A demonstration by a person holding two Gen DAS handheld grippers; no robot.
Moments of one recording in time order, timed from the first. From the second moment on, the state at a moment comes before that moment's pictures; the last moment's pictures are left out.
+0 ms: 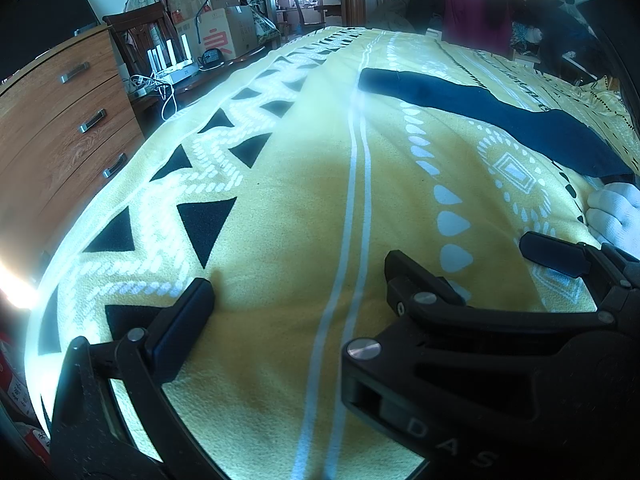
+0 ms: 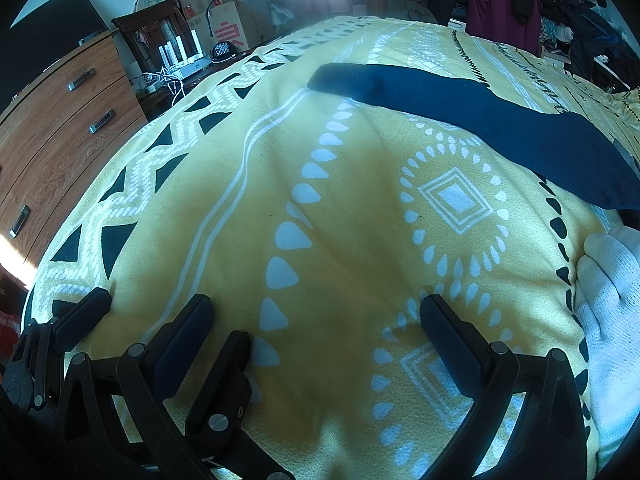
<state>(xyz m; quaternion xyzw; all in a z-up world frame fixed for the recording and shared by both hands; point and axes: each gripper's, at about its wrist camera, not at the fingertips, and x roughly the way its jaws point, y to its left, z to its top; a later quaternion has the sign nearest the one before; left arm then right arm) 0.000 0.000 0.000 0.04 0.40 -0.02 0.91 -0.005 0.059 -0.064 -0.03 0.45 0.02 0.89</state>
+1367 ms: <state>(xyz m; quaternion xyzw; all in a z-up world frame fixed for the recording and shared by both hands) -0.010 -0.002 0.000 0.03 0.38 -0.02 0.93 -0.005 0.059 -0.063 -0.03 0.45 0.02 0.89</state>
